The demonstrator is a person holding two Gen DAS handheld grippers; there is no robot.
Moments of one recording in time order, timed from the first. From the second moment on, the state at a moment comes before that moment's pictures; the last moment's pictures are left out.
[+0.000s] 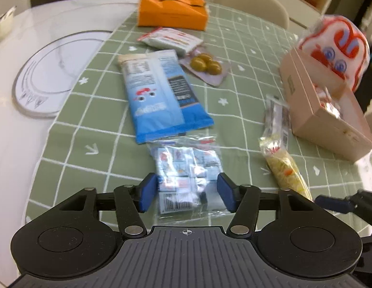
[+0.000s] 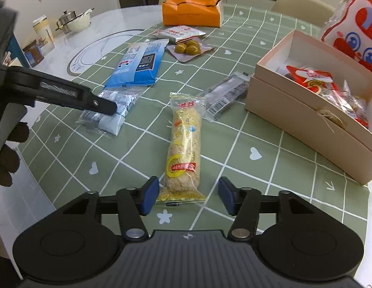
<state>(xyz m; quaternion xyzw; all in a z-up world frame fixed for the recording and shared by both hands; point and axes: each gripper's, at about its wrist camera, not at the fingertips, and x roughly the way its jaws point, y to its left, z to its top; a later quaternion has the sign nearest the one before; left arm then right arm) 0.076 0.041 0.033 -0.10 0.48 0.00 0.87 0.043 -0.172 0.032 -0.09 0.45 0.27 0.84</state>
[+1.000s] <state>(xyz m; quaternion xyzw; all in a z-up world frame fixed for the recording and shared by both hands) 0.029 0.046 0.028 -0.06 0.48 -0.06 0.87 0.066 -0.134 0.025 -0.08 0.50 0.19 0.84</state>
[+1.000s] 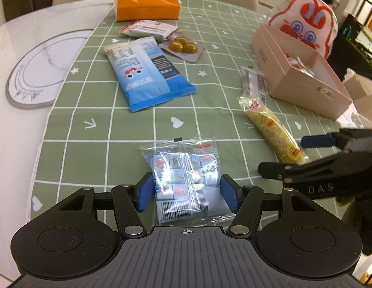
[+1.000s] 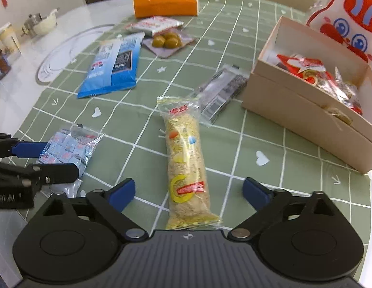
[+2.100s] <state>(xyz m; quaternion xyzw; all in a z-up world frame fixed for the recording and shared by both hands) 0.029 0.010 0.027 -0.12 0.49 -0.08 0.86 0.033 -0.184 0.040 -0.08 0.49 0.22 0.84</state>
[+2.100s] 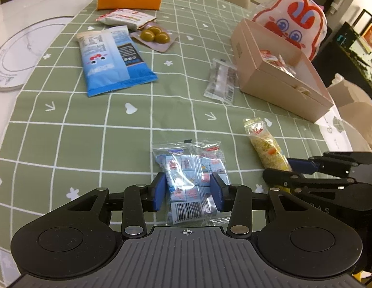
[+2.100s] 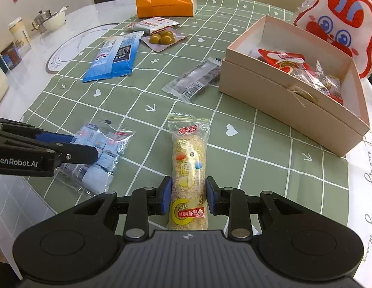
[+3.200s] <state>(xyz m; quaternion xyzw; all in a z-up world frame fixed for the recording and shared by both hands) 0.028 -0.039 0.036 -0.01 0.48 -0.01 0.88 0.027 -0.232 0.037 -0.04 0.46 0.23 0.86</state>
